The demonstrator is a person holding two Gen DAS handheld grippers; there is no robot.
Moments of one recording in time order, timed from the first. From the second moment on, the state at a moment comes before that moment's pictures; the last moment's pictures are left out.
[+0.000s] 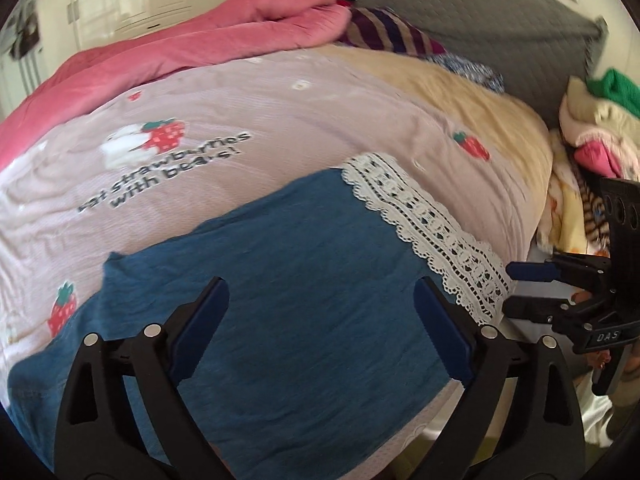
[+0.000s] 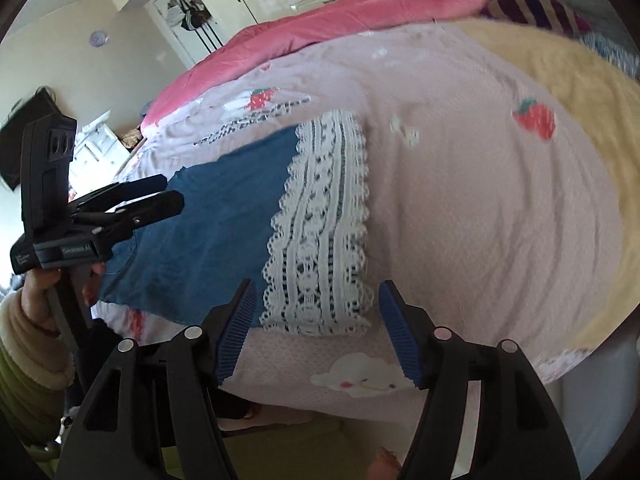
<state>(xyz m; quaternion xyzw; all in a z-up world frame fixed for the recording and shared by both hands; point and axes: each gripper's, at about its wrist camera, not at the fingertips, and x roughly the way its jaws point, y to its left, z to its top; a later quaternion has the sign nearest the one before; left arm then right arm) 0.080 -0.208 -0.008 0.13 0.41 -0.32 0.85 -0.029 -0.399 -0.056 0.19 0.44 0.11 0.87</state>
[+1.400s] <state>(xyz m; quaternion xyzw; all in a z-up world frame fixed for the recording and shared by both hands) 0.191 -0.305 -0.029 0.14 0.47 -0.46 0.74 -0.017 -0.384 -0.039 0.25 0.39 0.15 0.87</state>
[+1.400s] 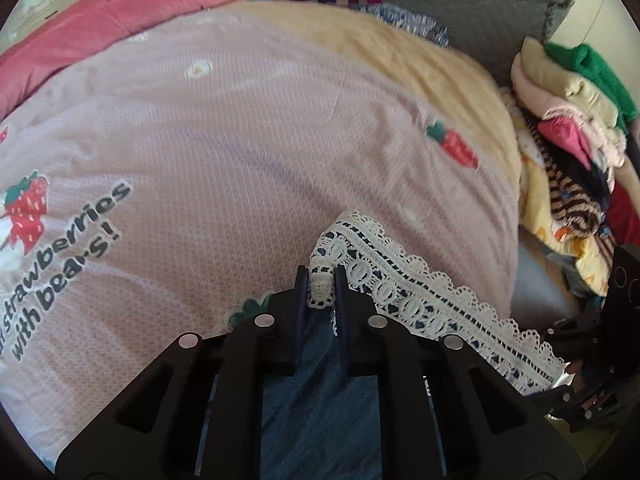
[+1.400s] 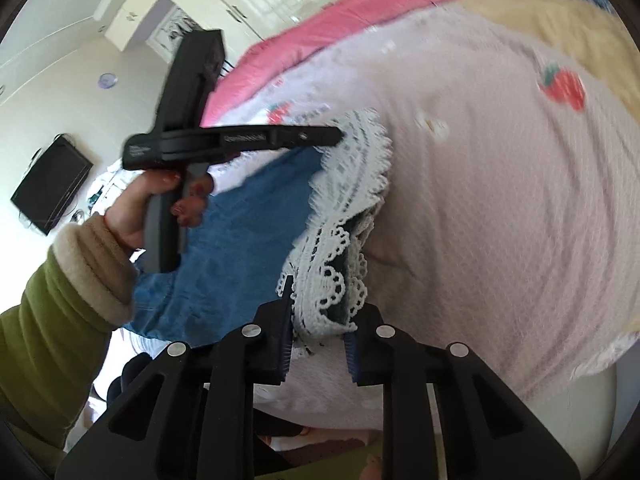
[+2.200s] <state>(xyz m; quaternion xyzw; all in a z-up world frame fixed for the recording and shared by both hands) 0.186 -0.108 0.005 -0.12 0.40 -0.44 0.79 0.036 -0.228 0.007 0.11 0.36 0.32 0.87</state>
